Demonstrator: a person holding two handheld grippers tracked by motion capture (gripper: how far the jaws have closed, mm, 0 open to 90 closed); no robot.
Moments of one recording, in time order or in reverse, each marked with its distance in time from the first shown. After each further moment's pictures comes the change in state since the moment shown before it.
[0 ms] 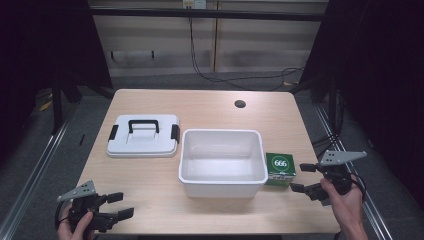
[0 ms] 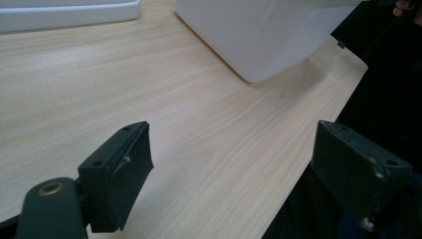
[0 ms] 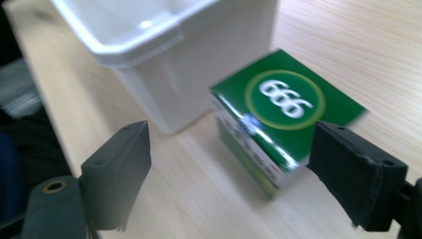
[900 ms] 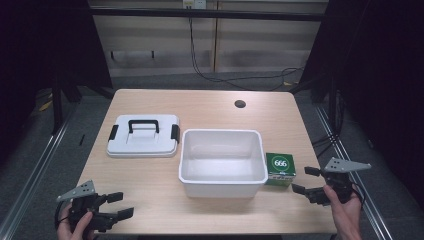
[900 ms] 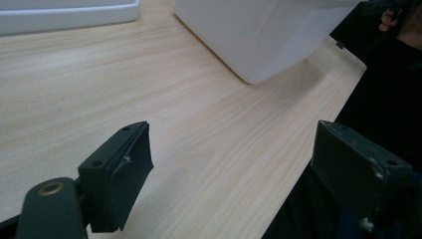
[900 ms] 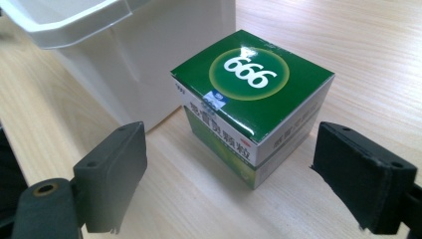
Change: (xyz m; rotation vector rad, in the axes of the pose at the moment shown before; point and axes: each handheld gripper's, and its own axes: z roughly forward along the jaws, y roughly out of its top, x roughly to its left) left arm 0.000 0.001 -0.001 -0.005 -0.001 0.004; right arm -0.006 -0.034 0.006 -0.098 -0.105 0.076
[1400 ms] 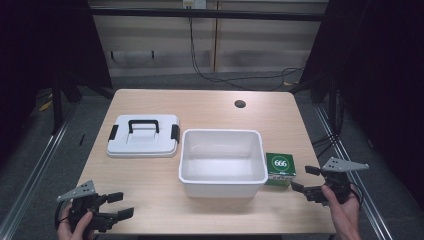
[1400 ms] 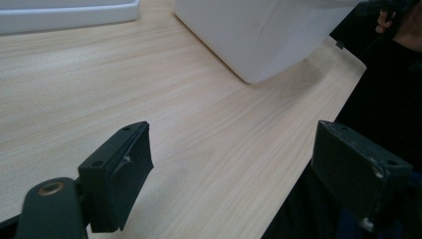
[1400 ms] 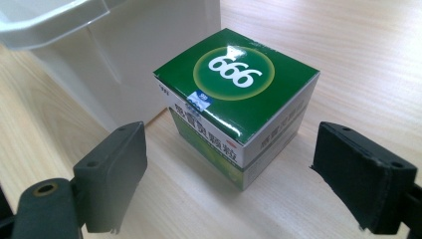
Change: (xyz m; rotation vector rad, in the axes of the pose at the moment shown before) left arm 0.000 0.000 0.000 0.000 -0.001 0.001; right arm 0.001 -0.002 0.006 0.008 -0.072 0.010
